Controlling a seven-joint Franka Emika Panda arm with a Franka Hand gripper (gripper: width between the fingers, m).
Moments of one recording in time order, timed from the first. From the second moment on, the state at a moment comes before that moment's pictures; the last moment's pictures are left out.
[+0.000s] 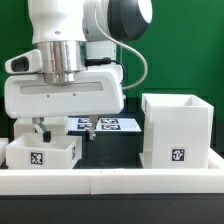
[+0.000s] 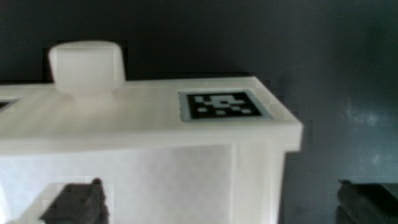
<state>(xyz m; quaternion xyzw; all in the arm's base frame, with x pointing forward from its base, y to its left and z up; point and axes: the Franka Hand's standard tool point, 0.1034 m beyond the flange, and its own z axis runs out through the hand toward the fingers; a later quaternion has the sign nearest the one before) 0.544 -0.094 0.034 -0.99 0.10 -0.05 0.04</state>
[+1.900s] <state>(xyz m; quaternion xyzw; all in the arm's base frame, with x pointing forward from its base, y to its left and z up) 0.550 -0.091 0.018 -1.00 0.08 -0.03 0.05</state>
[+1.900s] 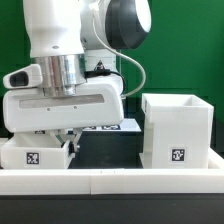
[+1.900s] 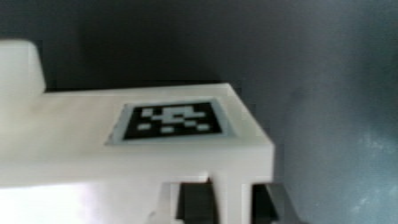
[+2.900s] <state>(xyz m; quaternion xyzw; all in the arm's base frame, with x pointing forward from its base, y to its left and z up) 0.541 -0.075 0.033 -1.00 0.02 -0.03 0.05</state>
